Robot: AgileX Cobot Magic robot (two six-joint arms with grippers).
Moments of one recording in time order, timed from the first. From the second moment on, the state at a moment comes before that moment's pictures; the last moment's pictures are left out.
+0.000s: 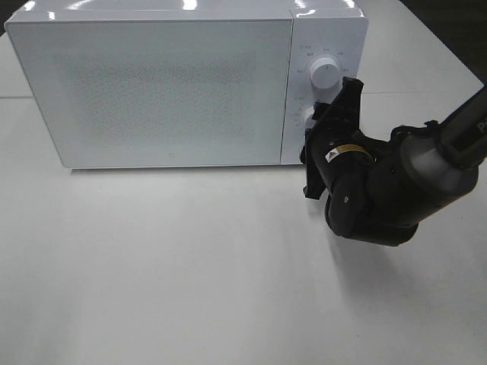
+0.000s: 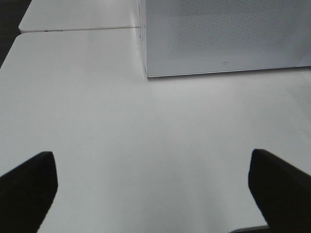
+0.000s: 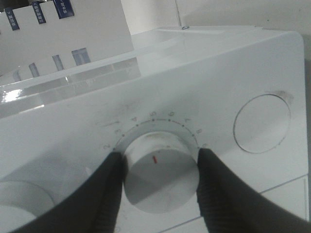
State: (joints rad) left arm 0.00 0.00 -0.52 -0.14 1.07 0.14; right arm 0.59 2.08 -0.79 0.69 -1.15 1.54
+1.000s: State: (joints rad) left arm 0.00 0.00 -0.52 -0.14 1.07 0.14; right arm 0.61 2.08 -0.79 0.72 -1.17 1.38
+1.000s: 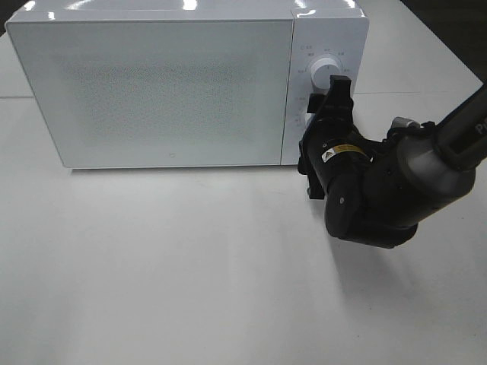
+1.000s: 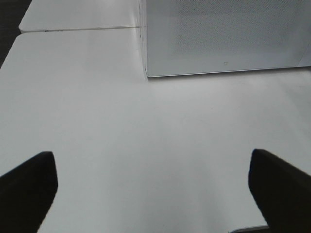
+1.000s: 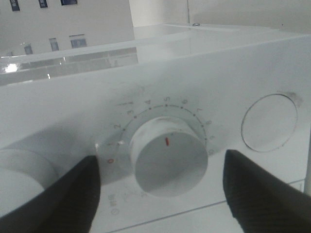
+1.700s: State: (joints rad) left arm 0.00 0.00 -0.52 -0.14 1.07 0.14; right arm 0.59 1.84 -0.60 0.47 -0.86 0.92
